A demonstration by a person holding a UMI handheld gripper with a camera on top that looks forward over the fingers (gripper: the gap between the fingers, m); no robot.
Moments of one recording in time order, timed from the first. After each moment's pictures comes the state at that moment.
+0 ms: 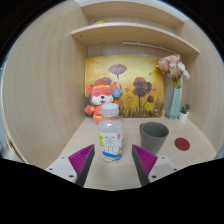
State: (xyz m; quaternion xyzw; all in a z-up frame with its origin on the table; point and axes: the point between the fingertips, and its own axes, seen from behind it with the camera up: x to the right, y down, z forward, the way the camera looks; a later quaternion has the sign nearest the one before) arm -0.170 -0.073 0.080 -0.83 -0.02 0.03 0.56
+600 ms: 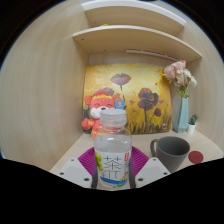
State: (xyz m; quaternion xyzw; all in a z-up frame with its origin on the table) arm -0.186 0.023 0.079 -0.76 -0.02 0.03 0.64
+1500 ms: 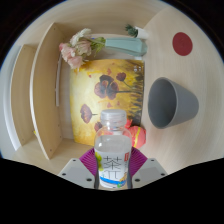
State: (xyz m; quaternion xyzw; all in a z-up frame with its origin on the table) arm -0.166 0.028 0.179 -0.58 0.45 0.52 0.42
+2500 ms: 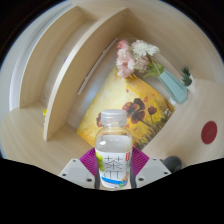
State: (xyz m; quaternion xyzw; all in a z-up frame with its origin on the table) arm -0.090 0.037 0.266 -0.70 0.27 0.40 0.53
